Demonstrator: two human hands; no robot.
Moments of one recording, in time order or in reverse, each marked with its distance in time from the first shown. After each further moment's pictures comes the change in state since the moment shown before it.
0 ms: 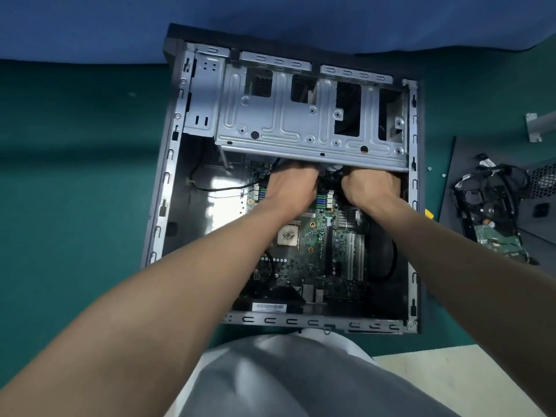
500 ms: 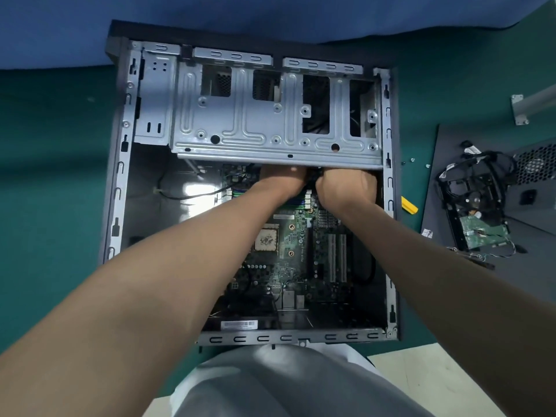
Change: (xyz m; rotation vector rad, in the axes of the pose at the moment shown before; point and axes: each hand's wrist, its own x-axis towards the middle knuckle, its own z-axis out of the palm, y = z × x) left_hand 0.049 0.014 0.017 -0.274 -0.013 -0.180; right_hand 0.002 -0.001 0.005 -0.205 -0.019 -0.070
